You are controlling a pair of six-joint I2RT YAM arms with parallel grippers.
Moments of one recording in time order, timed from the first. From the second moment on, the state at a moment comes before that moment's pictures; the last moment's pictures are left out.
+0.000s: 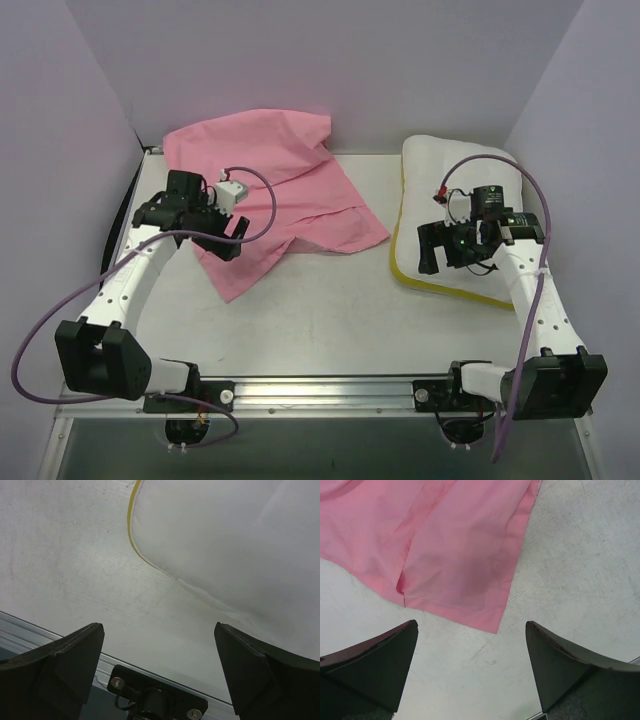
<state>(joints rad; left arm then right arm) -0.17 1.35 1.24 -0.86 0.25 0.35 0.02 1.22 1.17 -1.07 -0.28 -0.24</state>
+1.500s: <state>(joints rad) -0.76 1.77 1.18 -1.07 0.46 0.96 0.30 2.22 1.87 -0.98 -0.18 -0.05</state>
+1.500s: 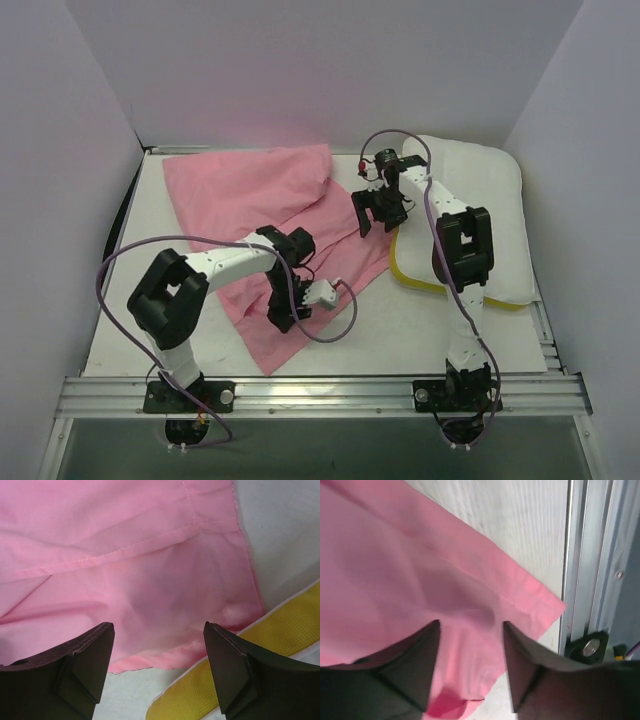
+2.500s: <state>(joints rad) 0.09 2.31 1.92 -0.70 0.15 0.65 0.44 2.15 1.68 -0.97 -0.24 -0.03</state>
